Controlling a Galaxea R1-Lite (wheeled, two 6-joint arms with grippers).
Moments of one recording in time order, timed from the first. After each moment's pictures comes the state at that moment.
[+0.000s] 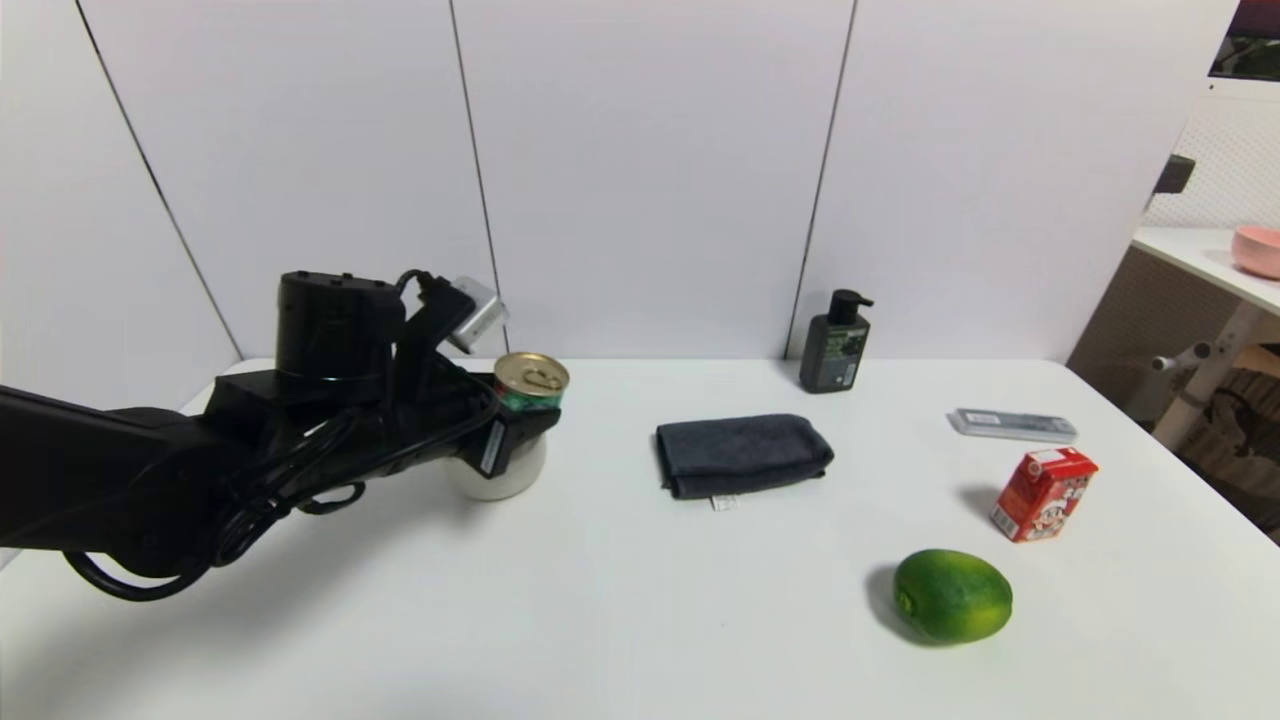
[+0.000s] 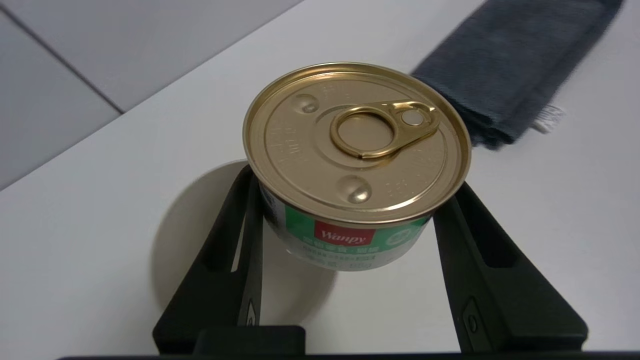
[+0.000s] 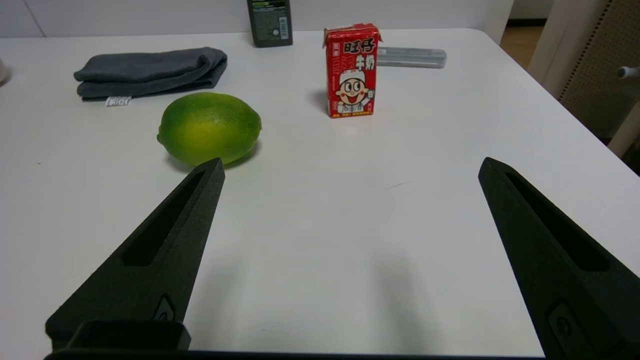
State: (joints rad) left arm -0.44 1.74 -0.86 -0.50 -0.15 0.23; right arm 0.00 0.00 0.00 0.00 0.00 0.02
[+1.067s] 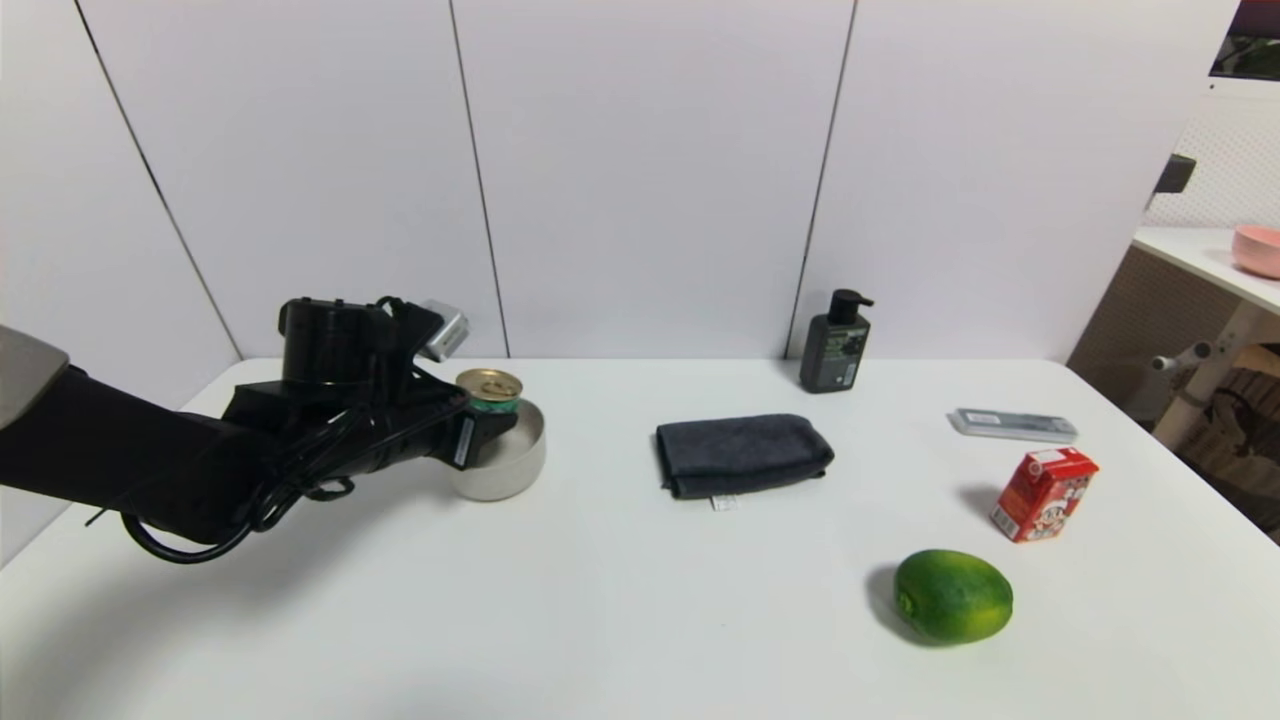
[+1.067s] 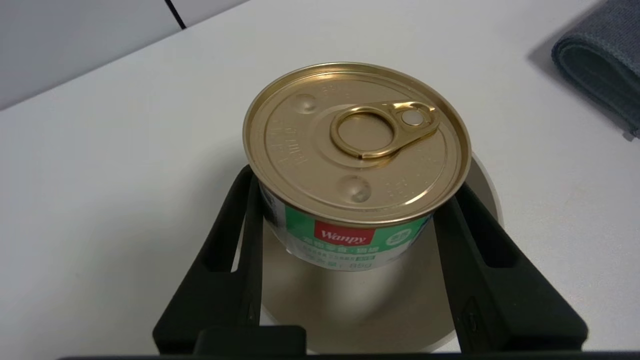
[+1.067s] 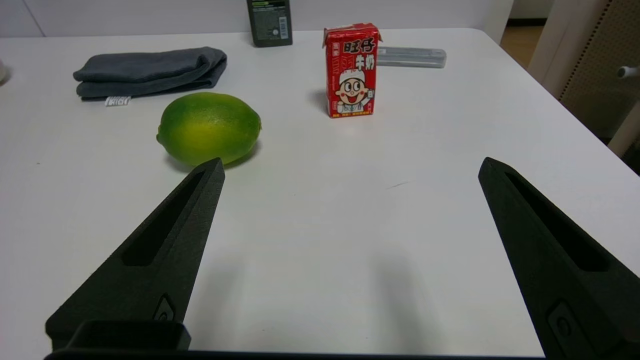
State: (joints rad) left arm -0.31 1.87 -0.87 -0.54 -0.15 0.18; right arm 0.00 0.00 0.00 0.00 0.00 0.02
